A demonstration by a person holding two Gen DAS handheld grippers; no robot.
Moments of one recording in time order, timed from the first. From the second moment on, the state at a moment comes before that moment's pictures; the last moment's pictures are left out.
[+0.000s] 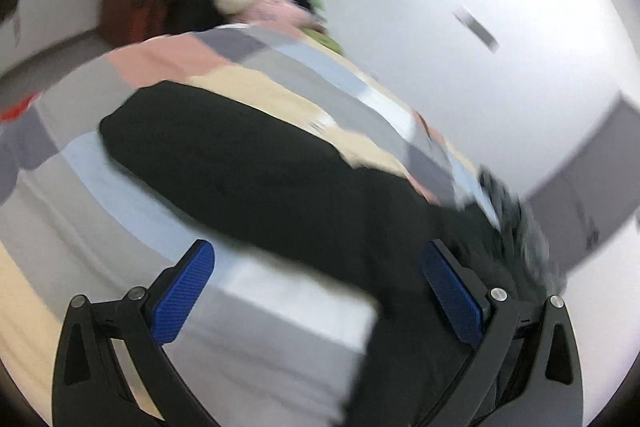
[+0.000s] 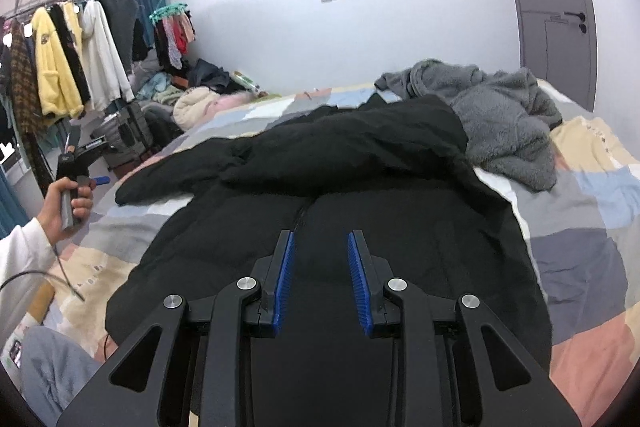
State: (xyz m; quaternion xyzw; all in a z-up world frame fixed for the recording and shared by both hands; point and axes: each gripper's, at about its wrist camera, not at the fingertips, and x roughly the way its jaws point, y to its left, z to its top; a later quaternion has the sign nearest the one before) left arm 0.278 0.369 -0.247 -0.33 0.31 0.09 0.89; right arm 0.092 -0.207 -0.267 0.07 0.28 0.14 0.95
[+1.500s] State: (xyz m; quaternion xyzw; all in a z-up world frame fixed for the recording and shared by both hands) left arm 0.299 0.387 -0.173 -0.14 0.18 0.30 0.93; right arm 0.114 -0.212 -0.269 0.05 0.29 0.05 0.95
